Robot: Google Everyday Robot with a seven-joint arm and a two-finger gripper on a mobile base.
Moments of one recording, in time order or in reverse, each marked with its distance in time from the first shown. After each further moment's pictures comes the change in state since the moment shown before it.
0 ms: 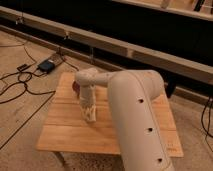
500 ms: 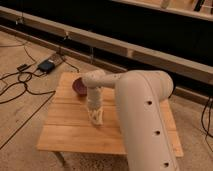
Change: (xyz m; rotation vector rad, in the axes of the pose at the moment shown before) arm 0.011 -0.056 -0.002 0.027 -0.001 0.143
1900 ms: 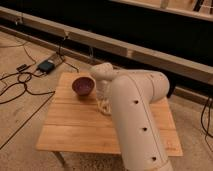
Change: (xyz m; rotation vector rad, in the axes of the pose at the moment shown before) arm -0.074 -0.017 -0.025 0.049 -0.096 0.013
